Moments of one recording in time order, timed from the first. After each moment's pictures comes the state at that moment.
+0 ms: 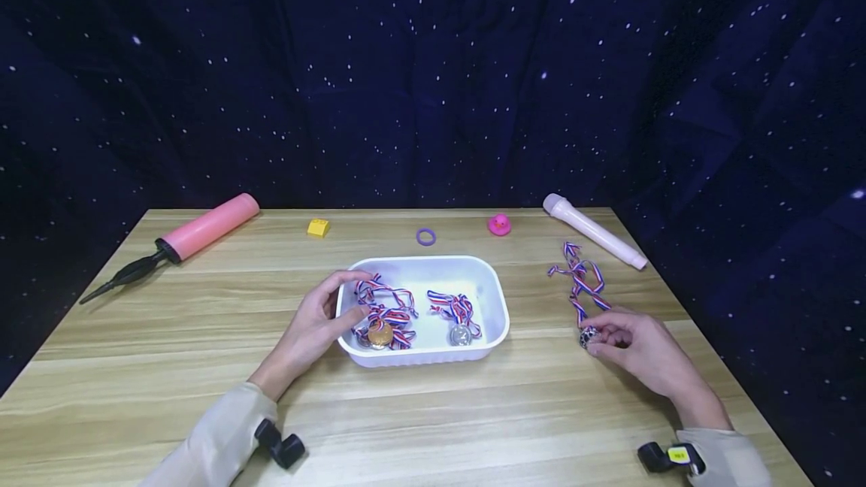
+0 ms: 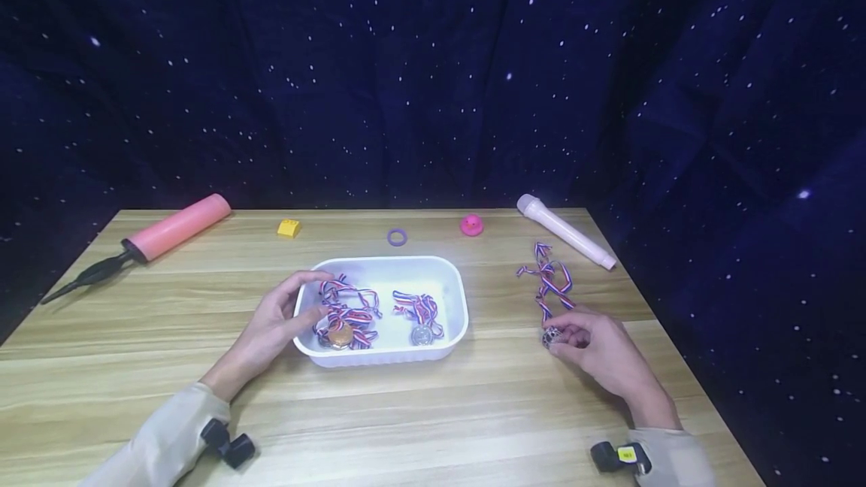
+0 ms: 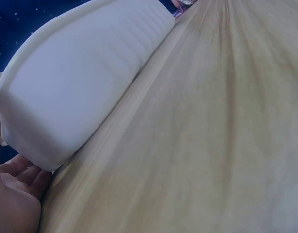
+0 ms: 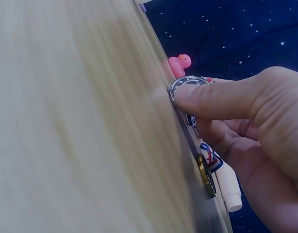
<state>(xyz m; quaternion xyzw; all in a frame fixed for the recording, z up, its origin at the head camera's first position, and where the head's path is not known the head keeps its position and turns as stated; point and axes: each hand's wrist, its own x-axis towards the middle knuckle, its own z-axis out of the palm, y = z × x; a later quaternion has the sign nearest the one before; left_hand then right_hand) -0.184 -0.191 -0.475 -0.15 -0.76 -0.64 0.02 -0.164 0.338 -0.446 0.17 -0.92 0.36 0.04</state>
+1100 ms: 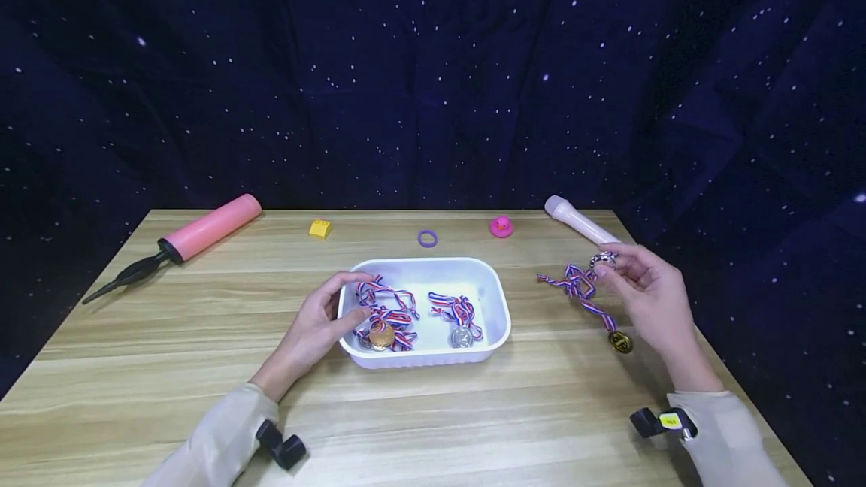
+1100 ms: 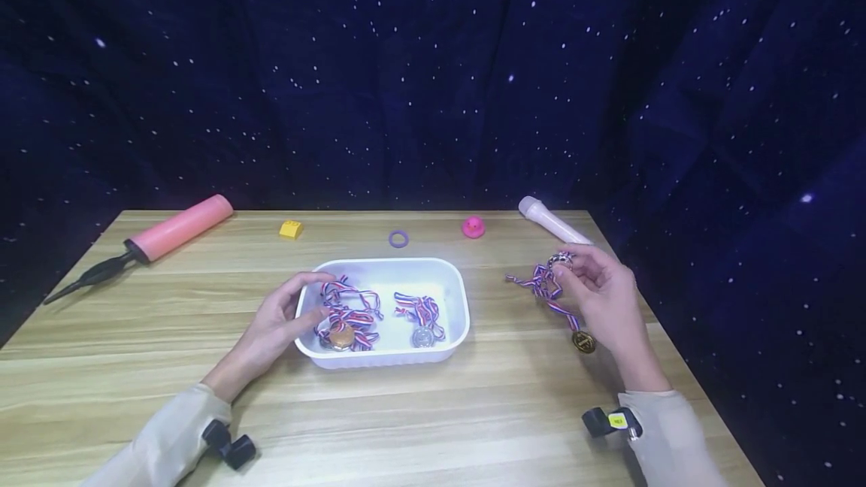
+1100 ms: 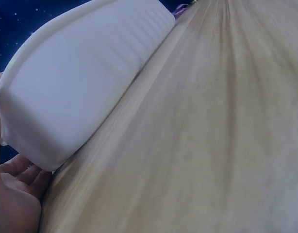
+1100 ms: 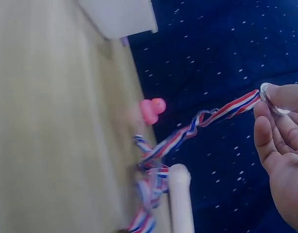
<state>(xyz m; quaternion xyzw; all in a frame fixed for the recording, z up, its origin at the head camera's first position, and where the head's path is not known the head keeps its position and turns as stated) -0.182 -0.190 -0.474 -0.15 -0.75 -0.64 0.02 -0.195 0.305 -0.385 0.15 -0.81 0.52 0.21</state>
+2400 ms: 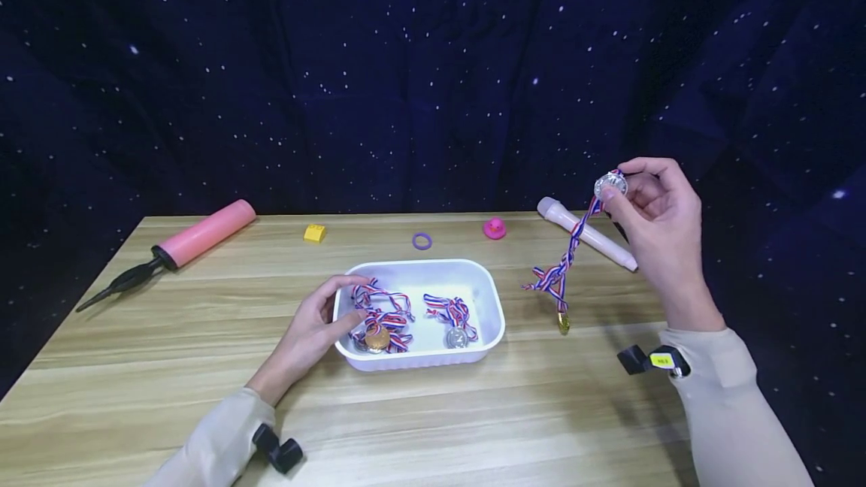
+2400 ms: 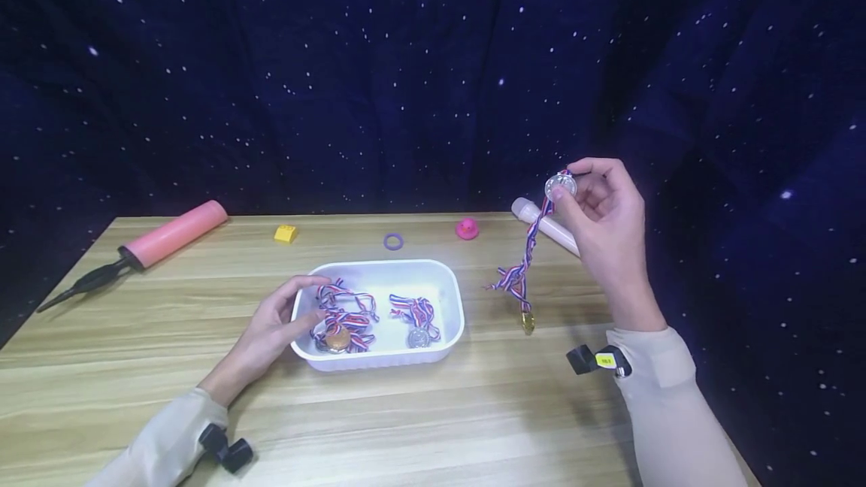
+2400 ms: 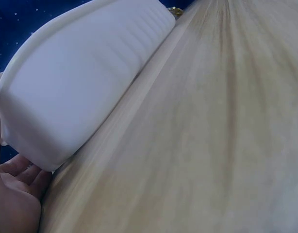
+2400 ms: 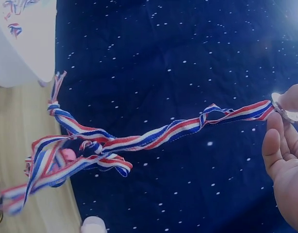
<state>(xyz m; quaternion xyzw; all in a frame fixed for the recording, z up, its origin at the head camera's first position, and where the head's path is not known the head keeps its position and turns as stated) -0.183 -0.191 -0.475 -0.16 -0.75 -0.64 0.03 -0.215 0.275 -0.286 0.23 -0.66 0.65 0.29</state>
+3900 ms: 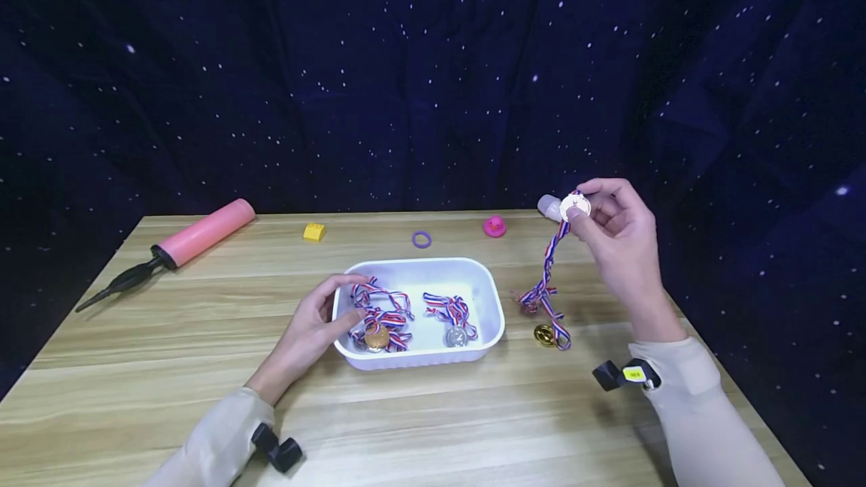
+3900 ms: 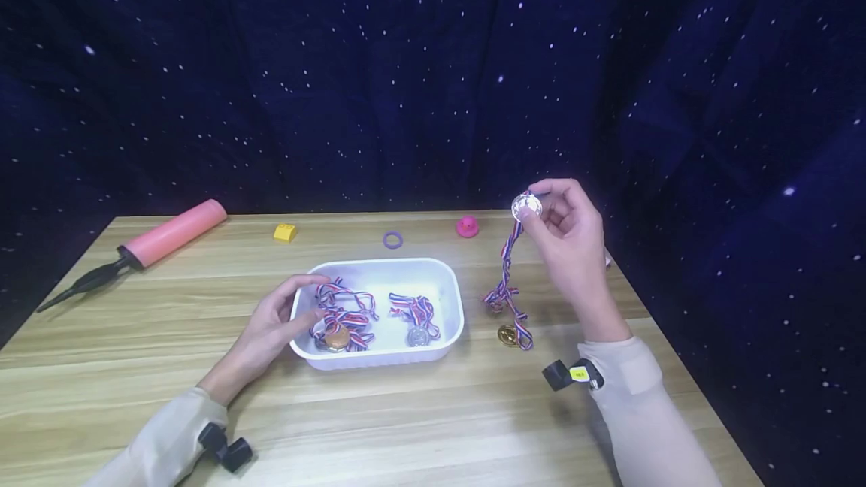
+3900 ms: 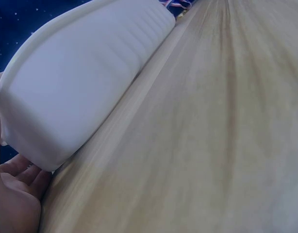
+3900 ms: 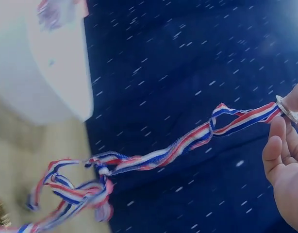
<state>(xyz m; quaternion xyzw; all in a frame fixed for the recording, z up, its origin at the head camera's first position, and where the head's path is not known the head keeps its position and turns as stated) -0.183 -0.190 -0.474 -0.16 -0.75 -0.64 0.03 -0.217 0.247 -0.316 0.21 -0.68 0.66 0.24</state>
